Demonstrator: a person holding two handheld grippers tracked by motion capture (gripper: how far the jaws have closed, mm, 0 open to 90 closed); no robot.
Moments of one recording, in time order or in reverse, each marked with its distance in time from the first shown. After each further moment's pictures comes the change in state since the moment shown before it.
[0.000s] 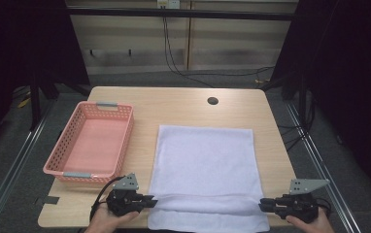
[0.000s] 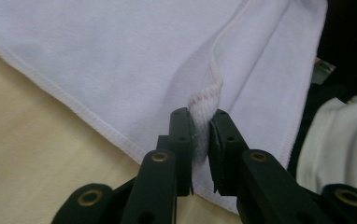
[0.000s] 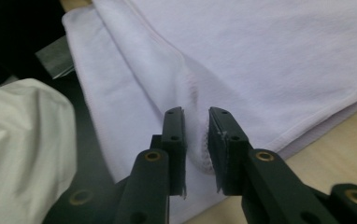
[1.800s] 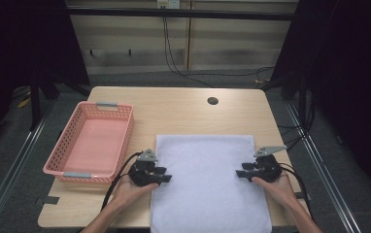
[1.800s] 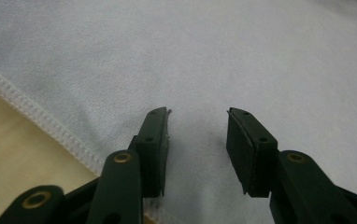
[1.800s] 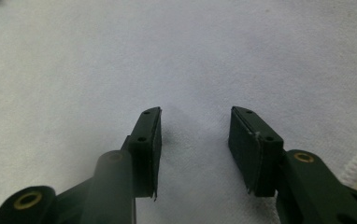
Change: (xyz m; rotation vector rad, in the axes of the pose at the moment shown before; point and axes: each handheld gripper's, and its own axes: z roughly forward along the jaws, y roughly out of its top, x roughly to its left) left arm 0.053 0.046 0.052 0.018 0.101 -0.056; right arm -0.070 0.060 0.083 0.073 -0.236 0.051
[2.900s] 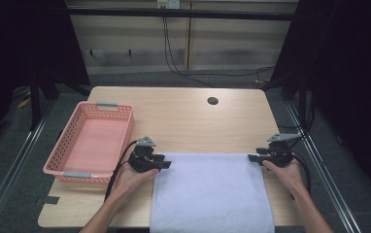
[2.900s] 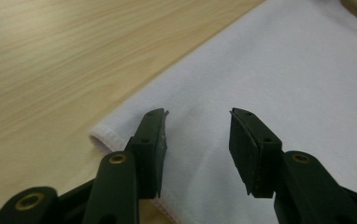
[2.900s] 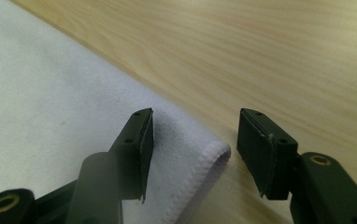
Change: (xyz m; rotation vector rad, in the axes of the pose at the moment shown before) left arm 0.040 0.028 0.004 -0.065 0.084 -0.098; right arm -0.065 0.009 -0.004 -0.041 -0.126 0.101
